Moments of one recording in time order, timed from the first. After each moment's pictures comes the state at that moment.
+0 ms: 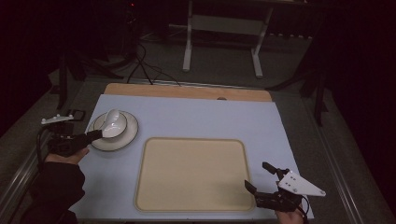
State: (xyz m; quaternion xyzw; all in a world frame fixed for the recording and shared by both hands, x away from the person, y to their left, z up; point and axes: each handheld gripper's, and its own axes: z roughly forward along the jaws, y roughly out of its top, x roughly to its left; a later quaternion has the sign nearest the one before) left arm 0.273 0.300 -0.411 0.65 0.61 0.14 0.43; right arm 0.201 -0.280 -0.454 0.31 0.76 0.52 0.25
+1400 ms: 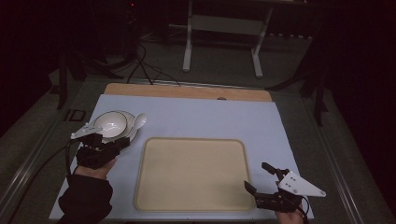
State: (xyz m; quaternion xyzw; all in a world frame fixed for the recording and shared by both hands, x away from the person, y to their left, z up) left arm 0.244 0.222 -0.403 0.66 0.57 0.14 0.47; right arm 0.200 -0.280 -0.454 0.30 0.76 0.52 0.24
